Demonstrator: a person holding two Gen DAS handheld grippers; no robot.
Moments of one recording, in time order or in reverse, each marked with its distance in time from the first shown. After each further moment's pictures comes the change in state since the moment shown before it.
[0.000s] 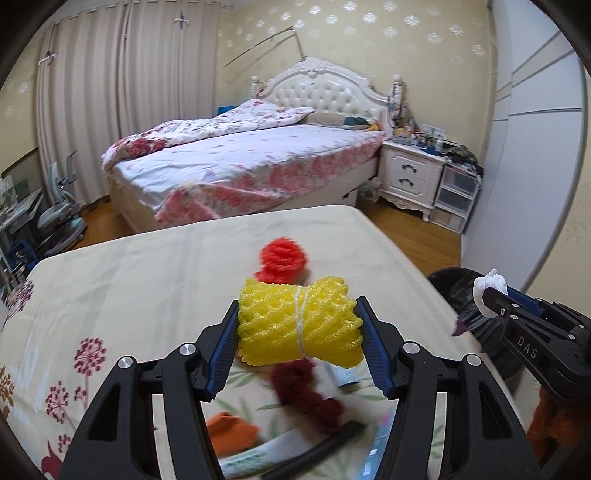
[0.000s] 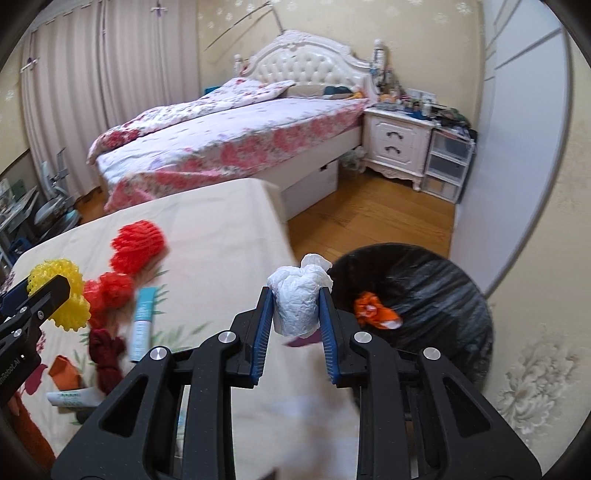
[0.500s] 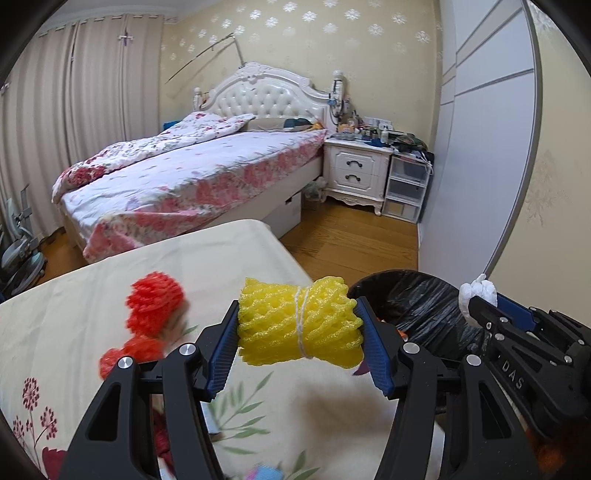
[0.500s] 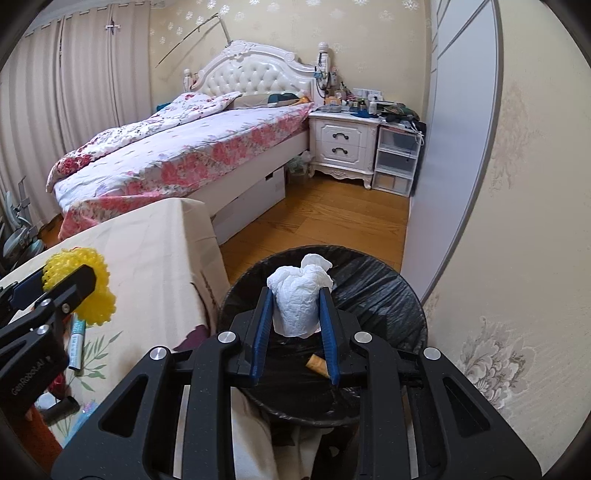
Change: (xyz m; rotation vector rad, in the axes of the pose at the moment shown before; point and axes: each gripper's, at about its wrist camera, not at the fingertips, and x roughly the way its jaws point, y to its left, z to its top) left arm 0.040 -0.098 0.020 0.122 -0.018 -0.143; right arm 0.001 -0.073 -0.003 0.095 -0.025 -0.120
